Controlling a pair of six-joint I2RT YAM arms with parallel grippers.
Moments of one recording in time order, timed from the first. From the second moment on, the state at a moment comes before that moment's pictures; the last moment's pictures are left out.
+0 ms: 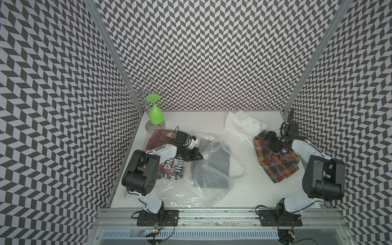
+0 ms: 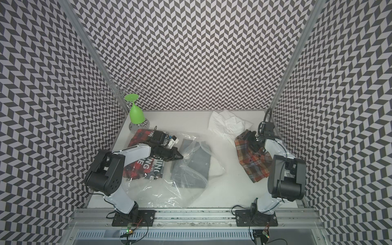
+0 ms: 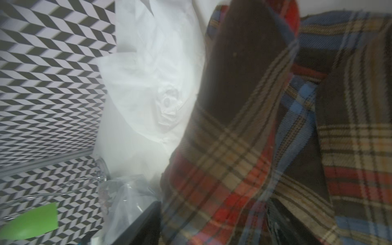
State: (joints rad) left arm -0.31 1.71 0.94 -0.34 0.73 -0.33; right arm -0.20 1.63 1.05 -0.47 -0.47 0.60
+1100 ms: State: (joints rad) left arm -0.31 1.69 0.89 -0.32 0.72 -0.33; right arm 0.22 1.48 1.03 -0.85 -0.31 0.29
